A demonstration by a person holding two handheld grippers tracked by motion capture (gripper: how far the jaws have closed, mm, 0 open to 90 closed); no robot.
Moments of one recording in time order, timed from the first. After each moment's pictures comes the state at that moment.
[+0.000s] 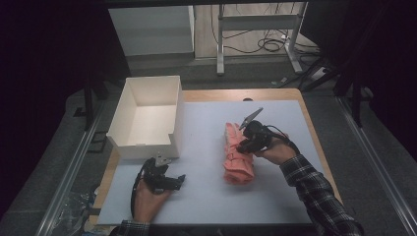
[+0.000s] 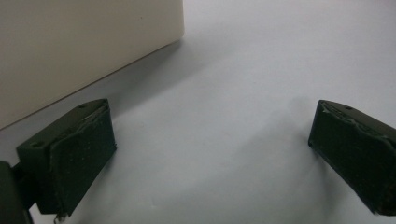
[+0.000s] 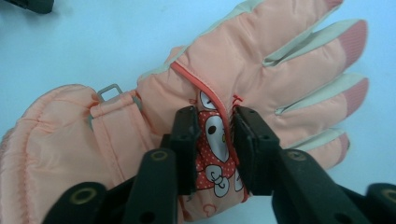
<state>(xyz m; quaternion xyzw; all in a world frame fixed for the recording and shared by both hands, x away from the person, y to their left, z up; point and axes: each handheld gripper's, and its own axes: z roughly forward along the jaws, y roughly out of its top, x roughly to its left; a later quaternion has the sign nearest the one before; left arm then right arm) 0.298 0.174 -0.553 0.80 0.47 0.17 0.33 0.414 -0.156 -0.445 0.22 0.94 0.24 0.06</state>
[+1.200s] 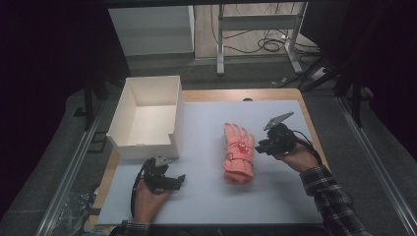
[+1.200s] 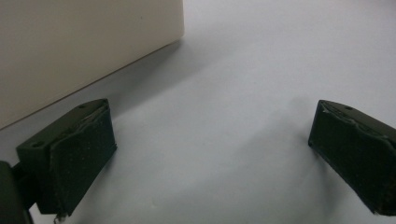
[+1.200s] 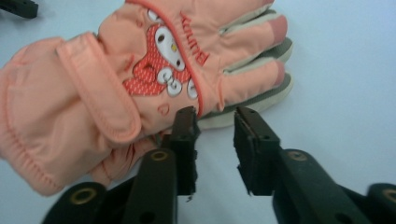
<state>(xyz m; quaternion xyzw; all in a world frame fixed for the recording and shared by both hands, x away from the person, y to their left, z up) 0.298 0.174 -0.553 0.80 0.47 0.17 0.33 0.397 -0.222 -0.441 0.27 0.91 0.30 0.09</state>
